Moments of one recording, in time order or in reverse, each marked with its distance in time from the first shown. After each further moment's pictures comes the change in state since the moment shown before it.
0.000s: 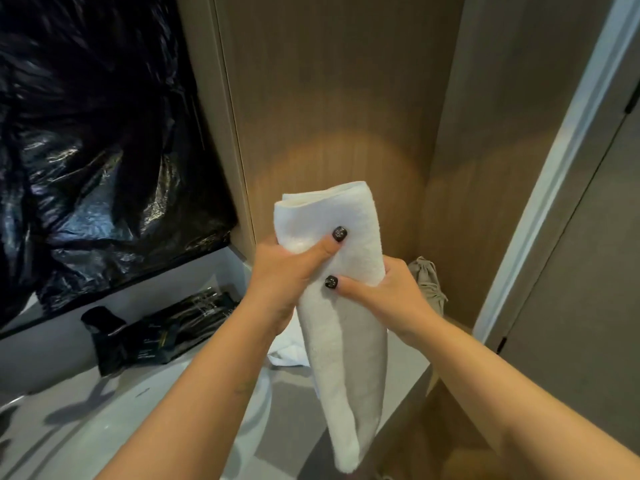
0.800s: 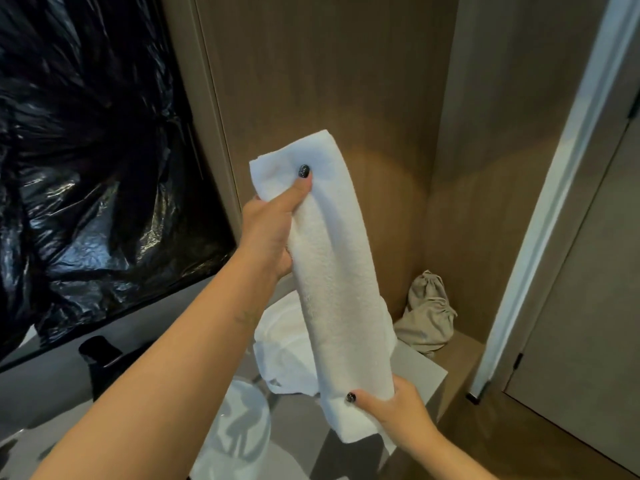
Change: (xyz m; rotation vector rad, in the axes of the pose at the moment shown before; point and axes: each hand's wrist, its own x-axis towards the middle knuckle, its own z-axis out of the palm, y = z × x) left_hand 0.085 0.032 0.021 -0.076 0.188 -0.061; right_hand -0.058 0.143 -0.020 -0.171 0.098 0.407
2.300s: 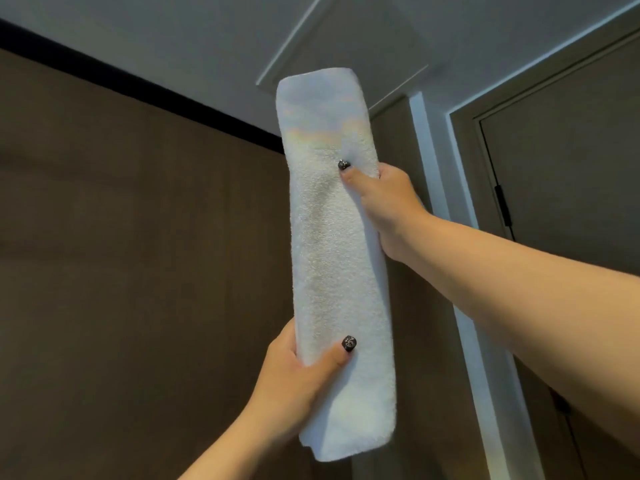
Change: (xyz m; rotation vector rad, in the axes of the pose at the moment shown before) left_hand 0.151 -0.003 0.463 0.305 -0.519 0.635; right_hand 0.188 -0.532 -0.493 0.312 0.272 -1.140
